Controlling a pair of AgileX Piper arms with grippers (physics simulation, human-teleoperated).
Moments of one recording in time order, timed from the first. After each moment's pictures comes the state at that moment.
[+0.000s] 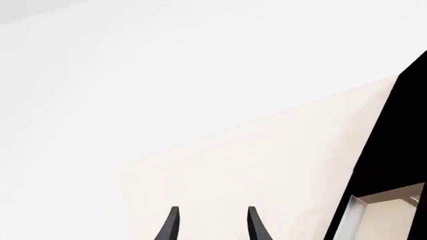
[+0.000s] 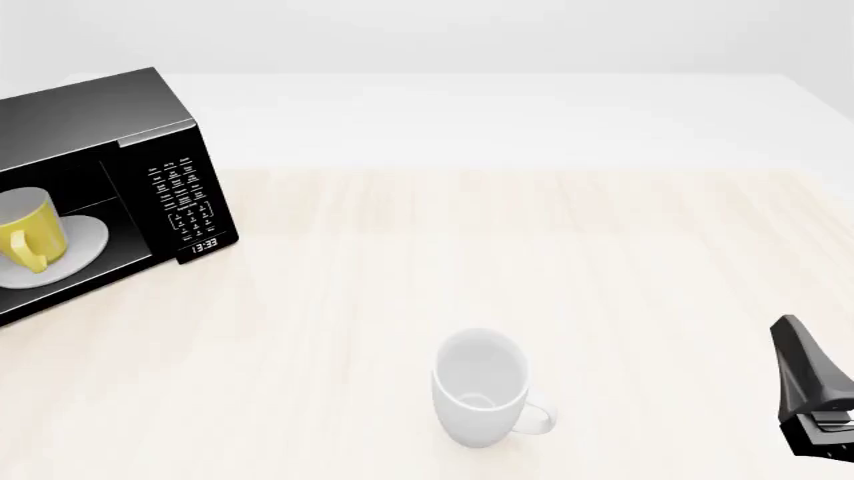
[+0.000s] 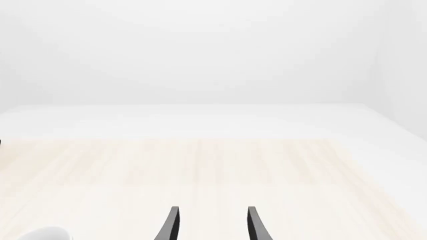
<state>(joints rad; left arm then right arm) 1.31 1.19 -0.47 -0.02 0.08 0.00 0.01 0.00 0.00 0.00</state>
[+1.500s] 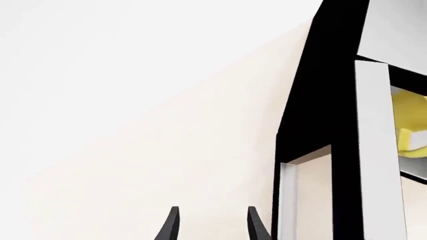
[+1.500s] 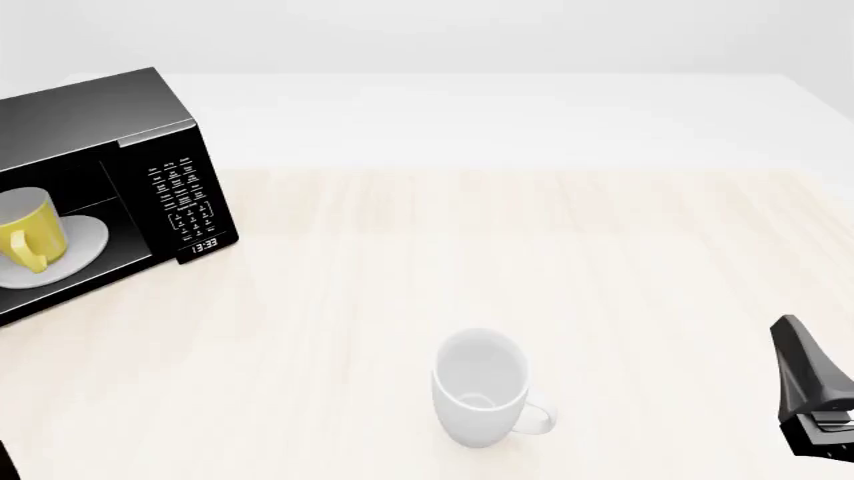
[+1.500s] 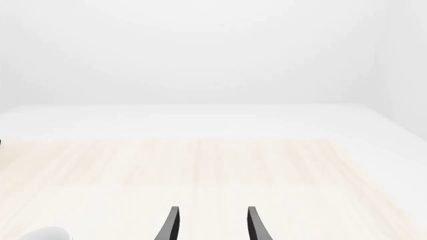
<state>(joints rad) 1.02 1.33 -0.45 -0.05 0.03 0.00 0.01 0.00 0.00 0.00</state>
